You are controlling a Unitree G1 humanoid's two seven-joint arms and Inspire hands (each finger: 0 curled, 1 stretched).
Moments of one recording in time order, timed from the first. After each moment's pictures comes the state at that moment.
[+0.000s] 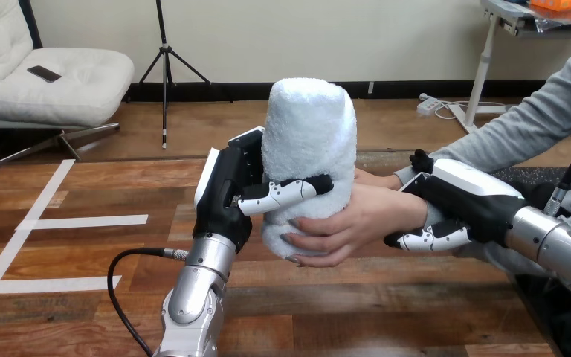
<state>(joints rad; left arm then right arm) -0.55 -0.06 0.08 1.06 -0.07 -0.74 -0.21 -0.60 -0.64 0.27 0.95 -0.43 -0.68 0.29</state>
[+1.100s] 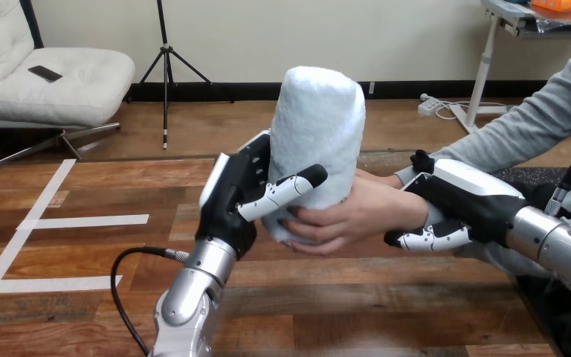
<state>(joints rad) -0.52 -0.05 0.08 1.03 -0.11 -0.67 -0.35 -0.60 -0.64 0.27 0.95 -0.43 -0.68 0.29</state>
